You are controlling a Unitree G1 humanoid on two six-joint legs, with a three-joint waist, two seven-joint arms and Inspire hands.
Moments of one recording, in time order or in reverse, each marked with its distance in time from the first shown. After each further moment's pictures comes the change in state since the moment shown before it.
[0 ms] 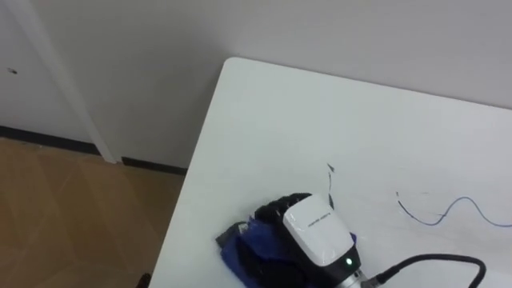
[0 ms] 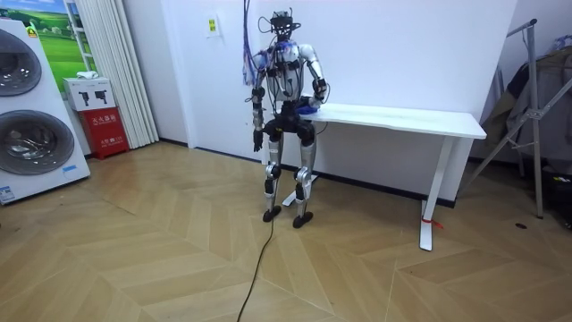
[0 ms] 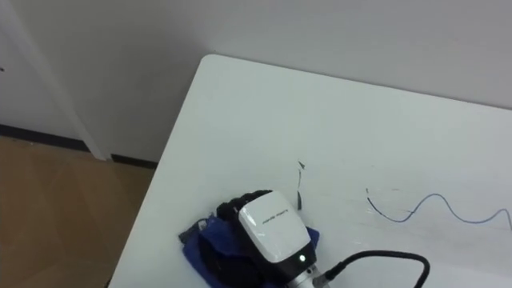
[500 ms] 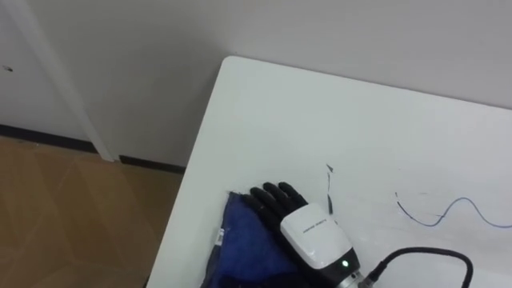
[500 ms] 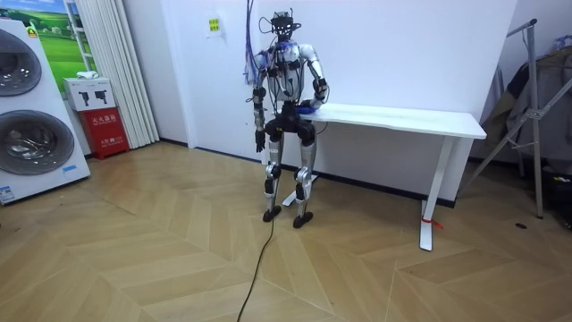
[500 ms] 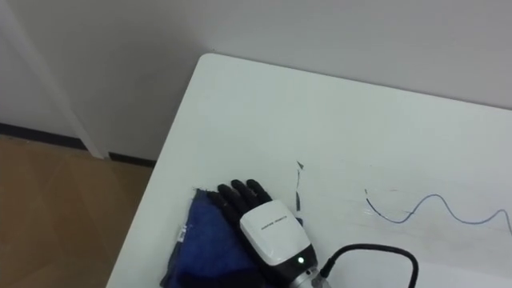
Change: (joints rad) left arm 0.002 -0.010 -0.004 0.000 0.024 -0.023 -0.023; right arm 0.004 0.001 -0.001 0.003 -0.049 0.054 0.089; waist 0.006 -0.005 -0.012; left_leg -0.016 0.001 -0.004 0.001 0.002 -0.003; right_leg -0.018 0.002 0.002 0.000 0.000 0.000
